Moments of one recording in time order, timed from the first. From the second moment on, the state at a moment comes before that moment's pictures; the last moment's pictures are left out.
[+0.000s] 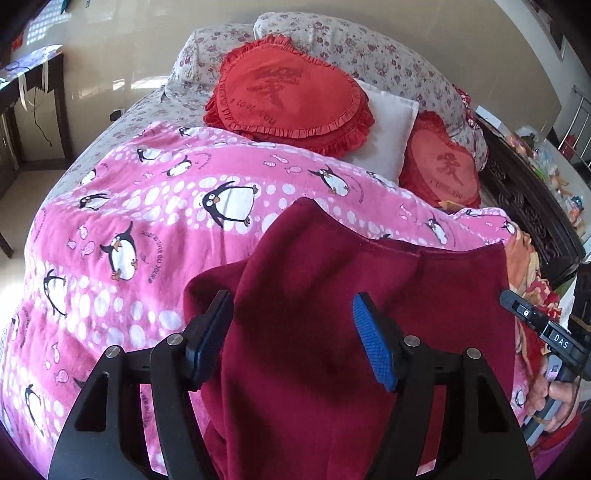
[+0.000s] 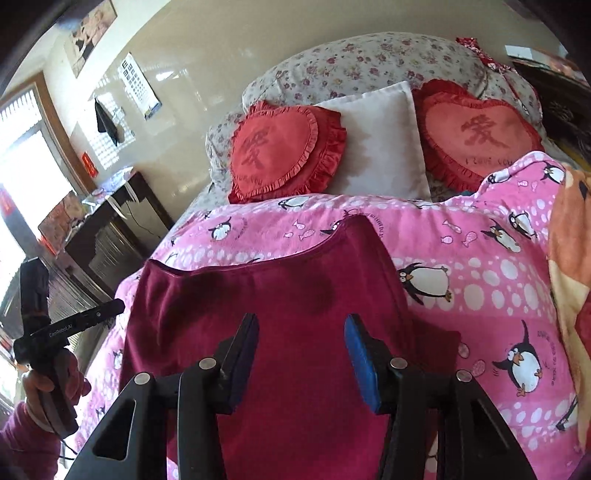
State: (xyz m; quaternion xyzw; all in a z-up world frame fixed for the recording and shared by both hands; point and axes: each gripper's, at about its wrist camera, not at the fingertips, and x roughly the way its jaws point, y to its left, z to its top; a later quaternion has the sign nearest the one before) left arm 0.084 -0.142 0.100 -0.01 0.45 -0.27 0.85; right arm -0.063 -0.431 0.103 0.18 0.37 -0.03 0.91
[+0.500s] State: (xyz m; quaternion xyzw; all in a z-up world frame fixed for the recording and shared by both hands) left arm 0.134 -0.156 0.059 0.01 0.44 -0.20 0.88; right arm -0.002 -0.475 0.062 0.18 0.38 -0.12 0.90
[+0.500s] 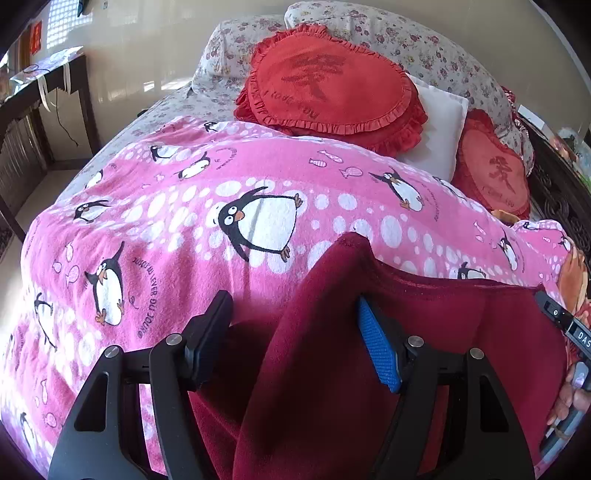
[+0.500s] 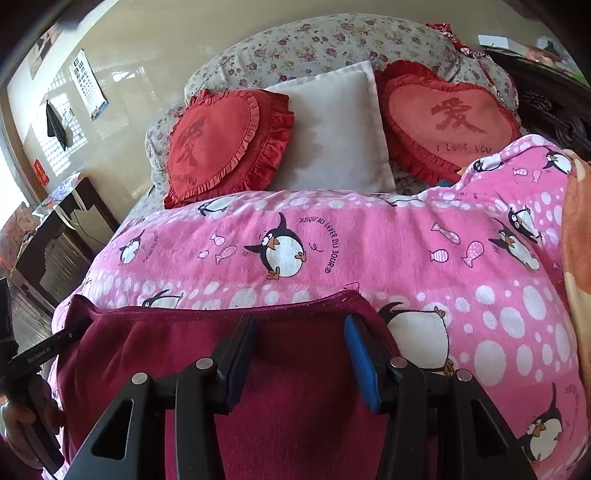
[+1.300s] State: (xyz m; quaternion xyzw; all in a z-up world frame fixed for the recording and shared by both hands) left arm 0.057 -0.117 0.089 0.03 0.44 -0.20 0.88; right arm -0.104 -0.452 0.087 0.18 0.39 -0.16 0.89
